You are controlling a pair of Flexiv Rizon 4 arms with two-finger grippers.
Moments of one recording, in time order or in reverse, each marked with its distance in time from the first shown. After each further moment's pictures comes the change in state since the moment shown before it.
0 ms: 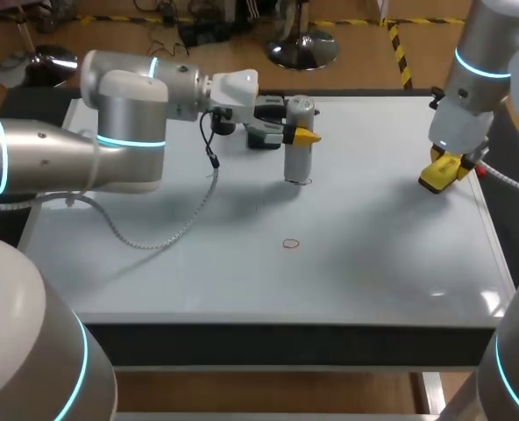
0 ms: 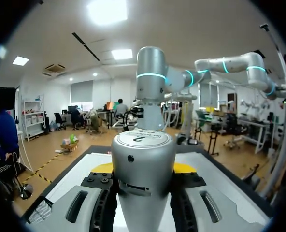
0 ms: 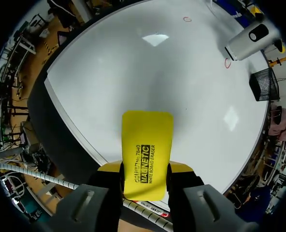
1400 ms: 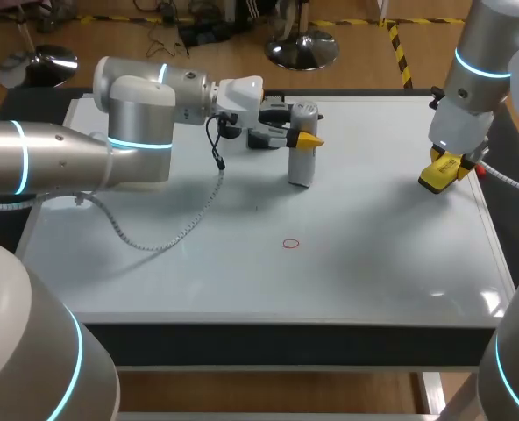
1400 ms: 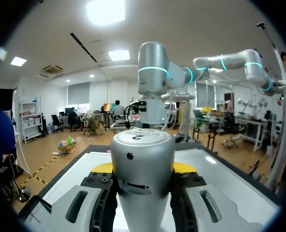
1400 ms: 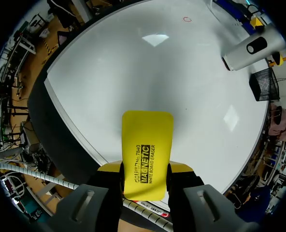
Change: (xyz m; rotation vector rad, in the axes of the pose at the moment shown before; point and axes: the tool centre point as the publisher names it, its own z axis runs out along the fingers) left arm -0.014 0.022 0.011 0.015 0.030 0.019; right arm 0.000 0.000 0.000 0.000 0.000 0.000
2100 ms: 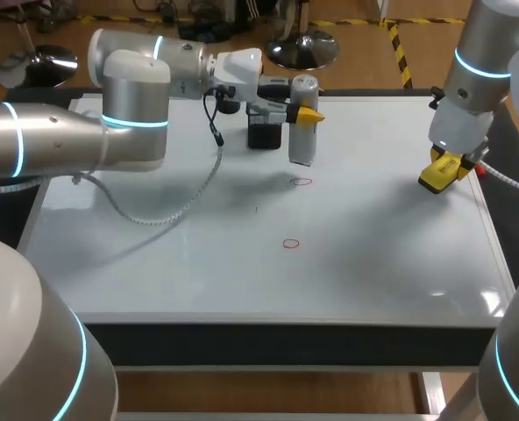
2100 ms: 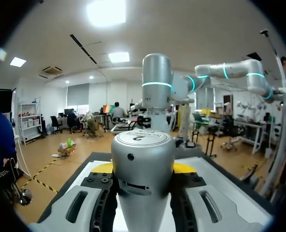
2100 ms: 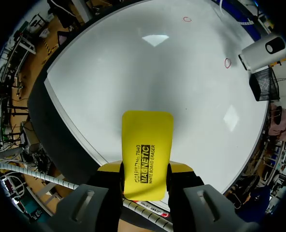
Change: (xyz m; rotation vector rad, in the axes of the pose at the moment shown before) left arm -0.018 -0.051 -0.008 0.012 0.011 -0.005; right arm 0.000 0.000 0.000 0.000 0.000 0.000
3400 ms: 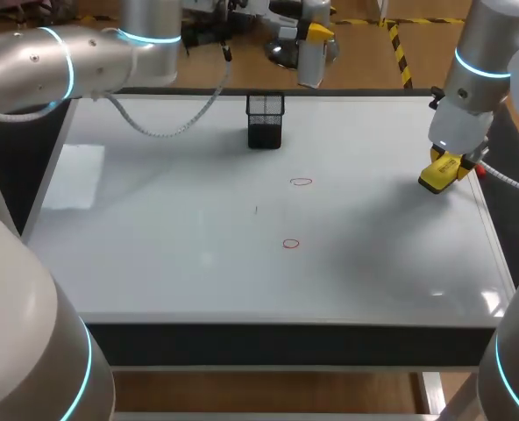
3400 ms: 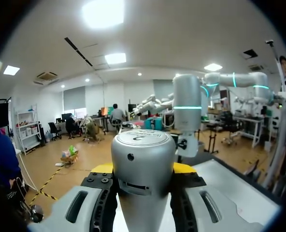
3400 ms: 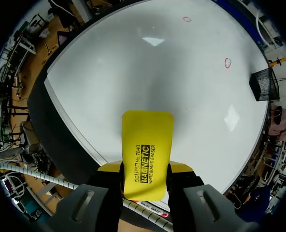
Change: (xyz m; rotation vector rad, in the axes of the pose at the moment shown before) left arm -0.127 -0.080 0.003 -0.021 0.039 0.065; right arm 0.000 0.000 0.000 0.000 0.000 0.000
